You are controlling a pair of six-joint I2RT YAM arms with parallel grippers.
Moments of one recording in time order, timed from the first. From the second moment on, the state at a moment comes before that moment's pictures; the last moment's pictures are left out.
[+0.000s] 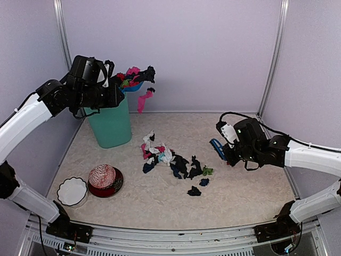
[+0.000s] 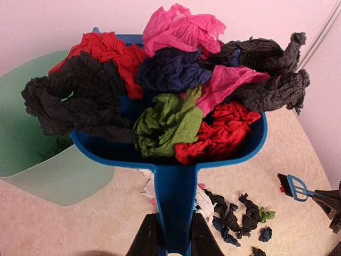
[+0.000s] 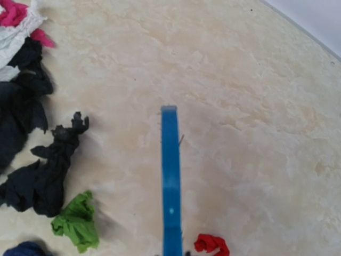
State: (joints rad) left arm -0.69 1.39 1.59 -0.72 -0.29 -0.38; right arm 0.77 1.21 0.83 -0.32 0.36 -0.06
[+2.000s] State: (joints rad) left arm 0.06 1.37 1.00 0.43 0.96 -1.39; right arm 0.77 1.23 0.83 -0.29 0.29 -0.05
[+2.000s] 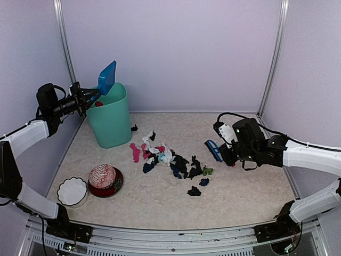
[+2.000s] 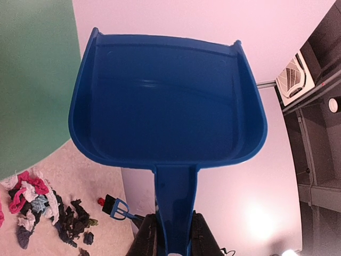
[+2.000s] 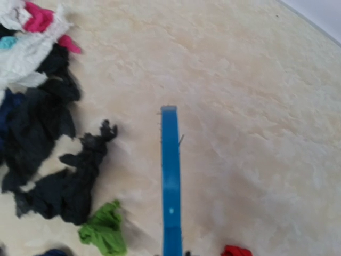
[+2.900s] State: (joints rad) left arm 0.09 1.28 1.11 0.12 1.01 -1.08; right arm 0.77 1.56 1.12 0.14 0.09 -0.35
